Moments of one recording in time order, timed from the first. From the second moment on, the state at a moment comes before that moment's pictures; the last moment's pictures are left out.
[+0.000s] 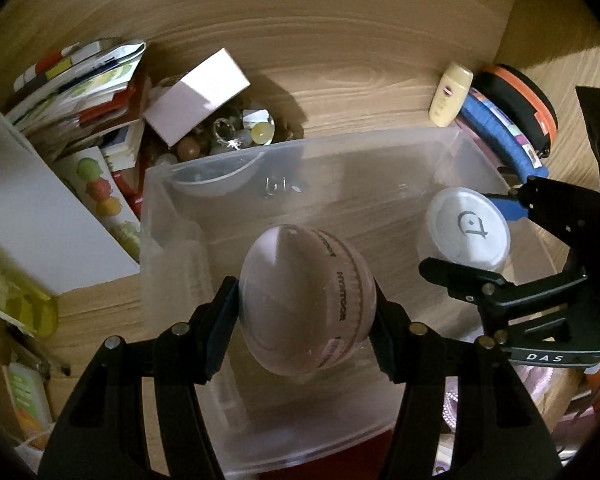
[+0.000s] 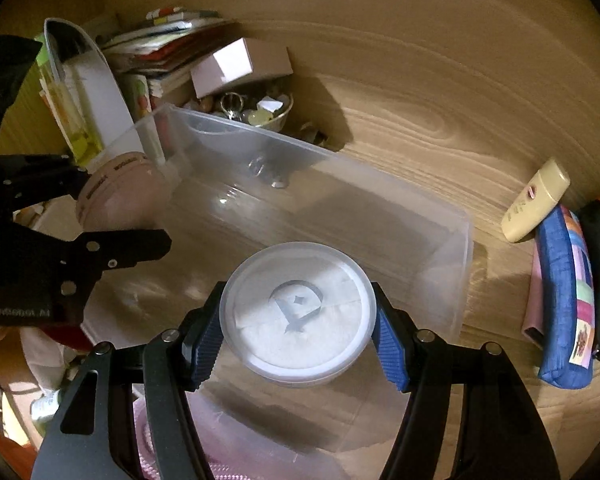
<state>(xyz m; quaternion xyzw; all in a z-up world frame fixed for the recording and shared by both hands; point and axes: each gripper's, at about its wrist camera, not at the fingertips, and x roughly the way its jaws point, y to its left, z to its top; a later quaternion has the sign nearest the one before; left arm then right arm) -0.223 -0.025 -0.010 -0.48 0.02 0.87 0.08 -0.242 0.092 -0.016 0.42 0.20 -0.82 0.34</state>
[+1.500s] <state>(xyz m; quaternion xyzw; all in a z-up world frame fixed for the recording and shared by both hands) -0.094 -0.052 0.095 -0.30 -0.01 0.95 0.01 -0.130 0.162 0.061 0.30 0.12 -0.89 0.32</state>
